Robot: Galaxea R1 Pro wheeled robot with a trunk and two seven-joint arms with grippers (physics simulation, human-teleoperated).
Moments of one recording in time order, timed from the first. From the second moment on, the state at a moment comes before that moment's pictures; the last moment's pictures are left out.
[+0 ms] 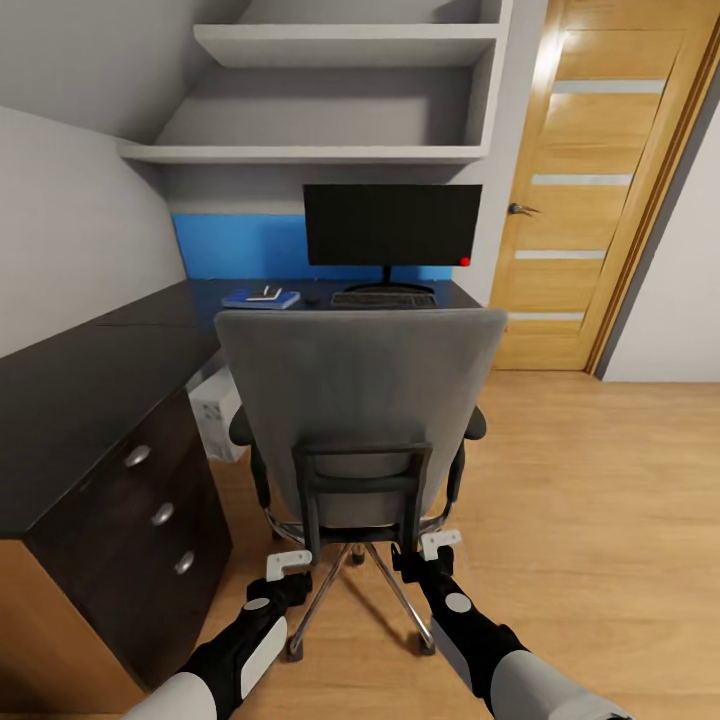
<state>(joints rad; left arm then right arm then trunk) -0.57 -0.10 -0.36 -0.45 0.42 0.05 0.29 -0.65 0.14 0.24 -0.28 -0.06 -0.27 -0.09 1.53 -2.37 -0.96</state>
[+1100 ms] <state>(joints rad) -0.57 -0.10 -0.36 -0.45 0.41 0.05 0.29 -0.65 0.14 0.24 -0.28 -0.06 -0.27 -0.09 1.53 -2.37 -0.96</state>
